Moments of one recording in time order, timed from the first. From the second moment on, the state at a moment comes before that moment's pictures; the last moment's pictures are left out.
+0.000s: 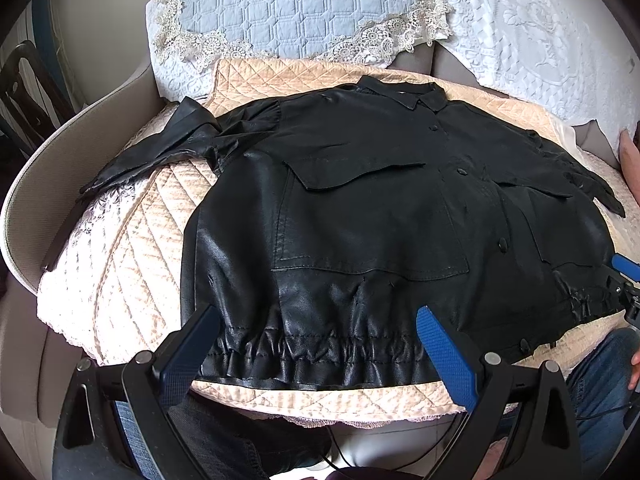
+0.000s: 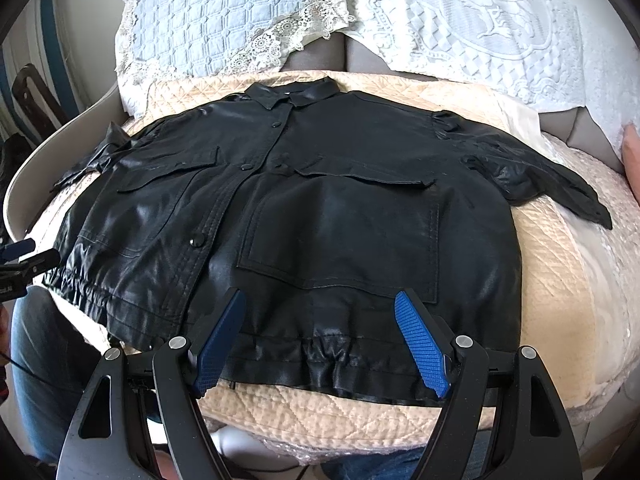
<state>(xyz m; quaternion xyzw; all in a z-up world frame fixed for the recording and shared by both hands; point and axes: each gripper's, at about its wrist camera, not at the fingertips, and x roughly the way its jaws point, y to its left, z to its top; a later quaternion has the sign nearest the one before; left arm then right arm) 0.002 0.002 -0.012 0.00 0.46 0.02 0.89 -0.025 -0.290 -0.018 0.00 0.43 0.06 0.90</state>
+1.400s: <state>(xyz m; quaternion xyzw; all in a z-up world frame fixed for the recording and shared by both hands) 0.041 0.020 -0.037 -0.02 0.47 0.01 0.88 0.020 -0.256 -0.027 0.03 0.44 0.11 0.89</state>
